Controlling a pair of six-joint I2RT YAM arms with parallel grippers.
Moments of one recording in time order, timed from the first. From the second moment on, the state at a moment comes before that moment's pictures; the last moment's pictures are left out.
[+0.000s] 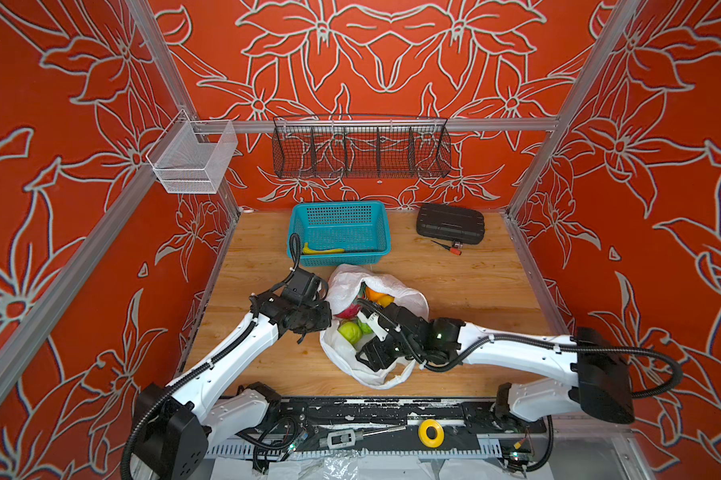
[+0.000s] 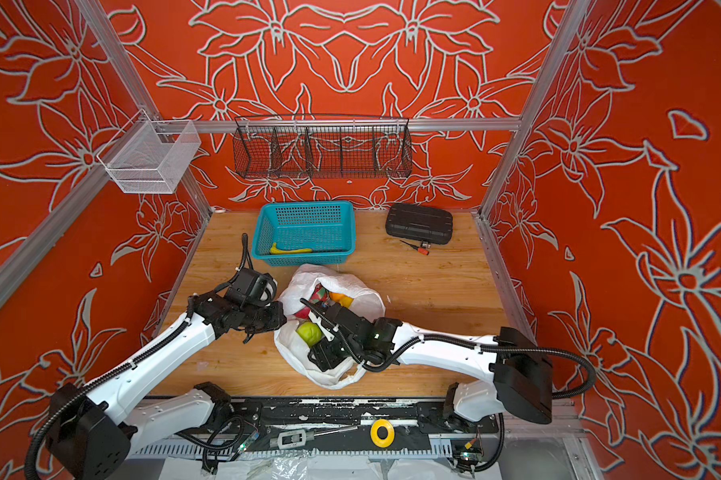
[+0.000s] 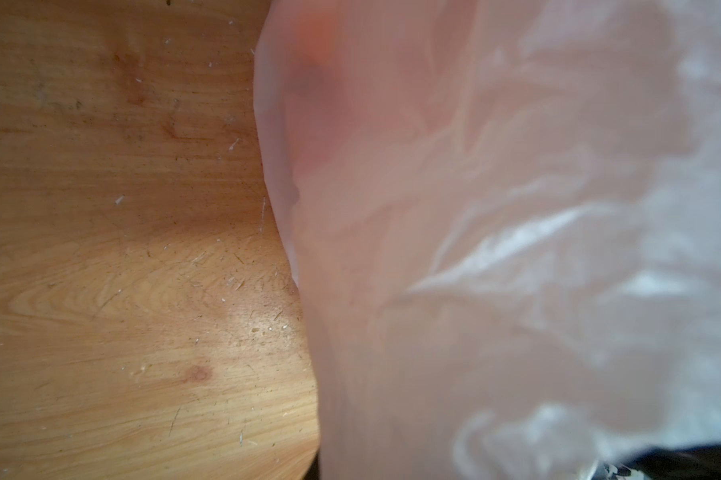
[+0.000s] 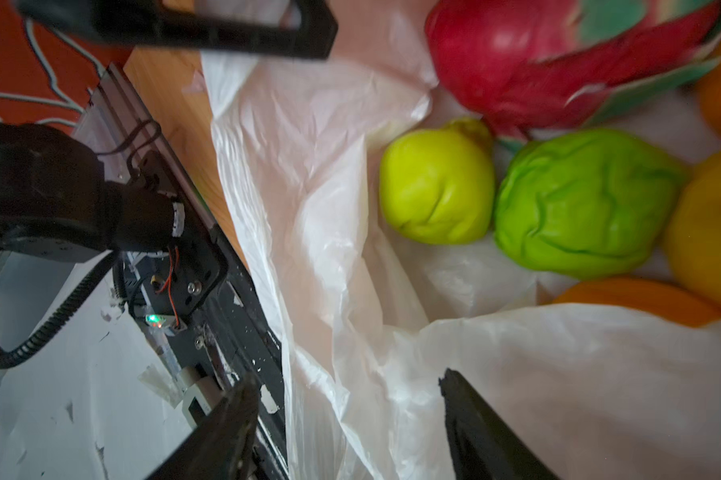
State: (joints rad) left arm -0.42 1.10 0.84 -0.83 0.17 -0.60; right arm 1.14 1.37 0.91 -0.35 -0.07 0.53
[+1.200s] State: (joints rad) left arm -0.42 1.05 0.83 -0.96 0.00 -0.61; right arm 1.14 1.84 1.25 -0.44 0.20 1.28
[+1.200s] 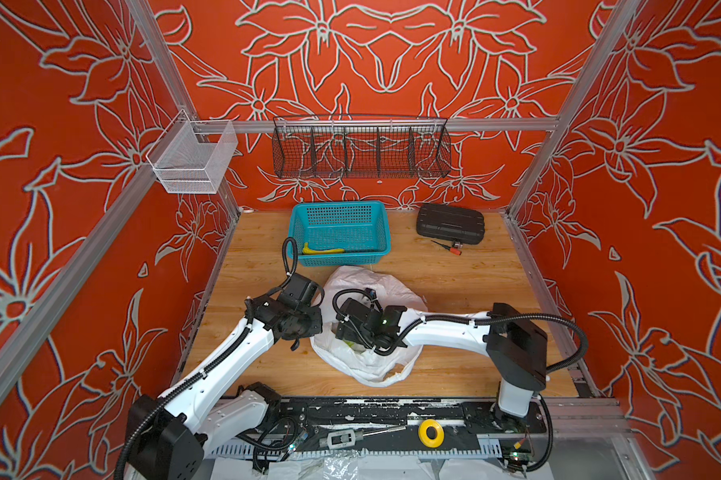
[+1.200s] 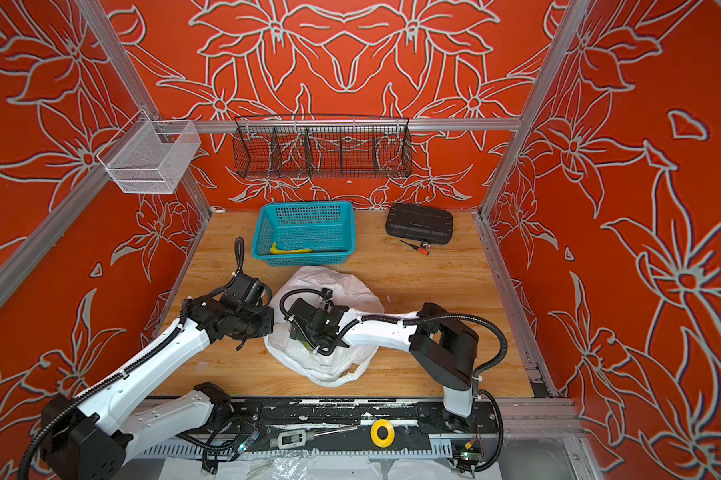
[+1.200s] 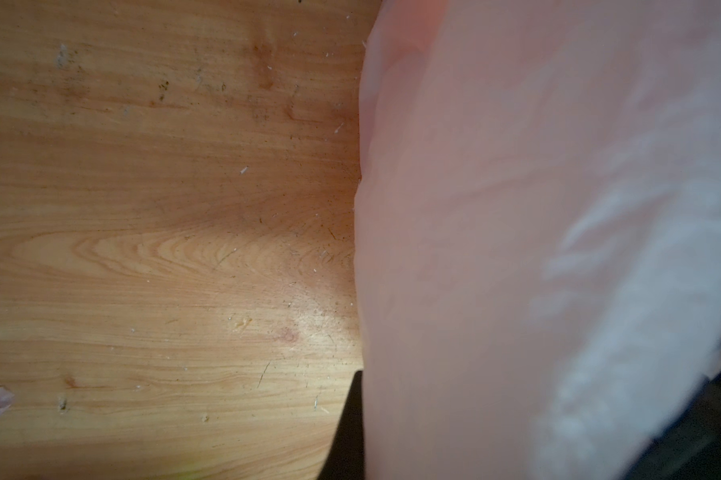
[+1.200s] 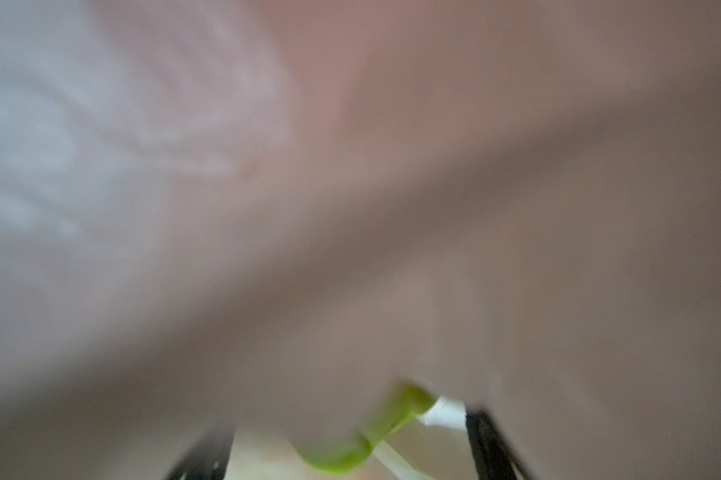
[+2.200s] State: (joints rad) left arm -0.42 1.04 0.85 -0.94 0.04 -0.61; right arm 1.14 1.73 1.09 -0.23 0.22 1.17
